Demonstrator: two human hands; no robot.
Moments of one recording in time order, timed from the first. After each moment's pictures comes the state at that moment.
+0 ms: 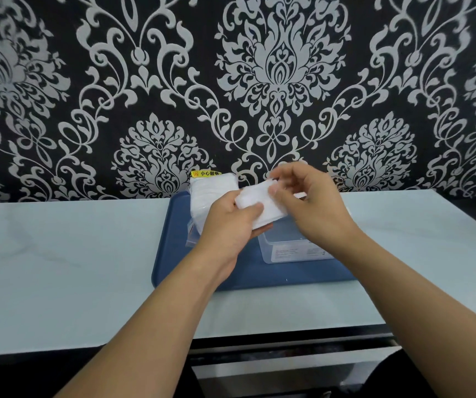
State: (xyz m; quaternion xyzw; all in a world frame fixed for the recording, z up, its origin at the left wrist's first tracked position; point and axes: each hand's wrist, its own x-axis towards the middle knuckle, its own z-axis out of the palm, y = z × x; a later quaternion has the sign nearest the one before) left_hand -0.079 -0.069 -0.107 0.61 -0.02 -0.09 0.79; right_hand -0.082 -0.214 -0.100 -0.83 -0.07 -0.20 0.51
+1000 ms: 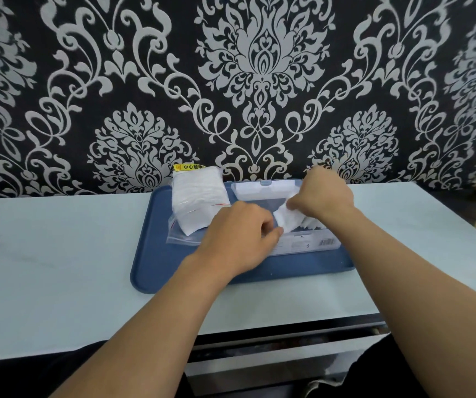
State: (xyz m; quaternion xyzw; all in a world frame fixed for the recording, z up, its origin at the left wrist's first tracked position) left_hand -0.072 -0.085 -0.131 0.92 -0.29 0.09 0.24; right_hand -0.036 -0.265 -0.112 -0.96 0.19 -0.11 0.15
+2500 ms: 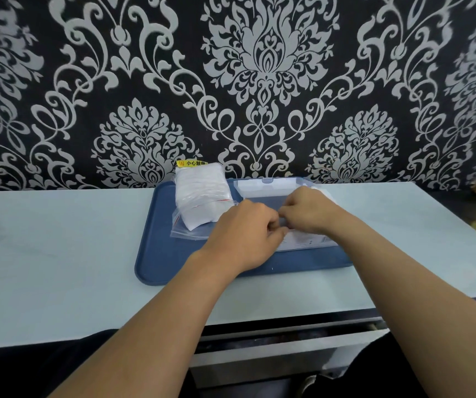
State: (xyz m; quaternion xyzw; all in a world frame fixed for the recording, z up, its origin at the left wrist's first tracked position) left_hand -0.075 -0.086 -0.135 0.92 -0.30 0.07 0.25; right_hand -0.059 -0.249 -0.121 -0.96 0.09 0.03 0.25
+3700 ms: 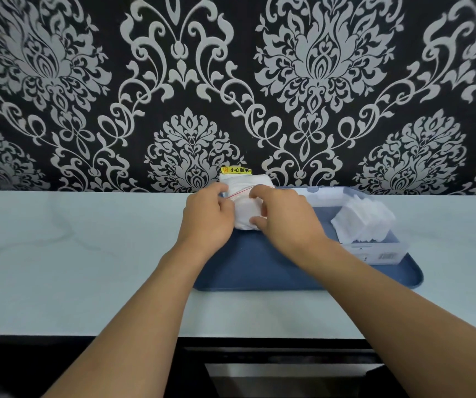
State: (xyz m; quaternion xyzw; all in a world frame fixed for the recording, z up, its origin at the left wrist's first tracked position) left_hand -0.030 0.017 -0.139 0.89 -0.04 0.13 0.43; right_hand -0.048 -0.138 -0.126 -0.97 -0.10 -0.15 0.19
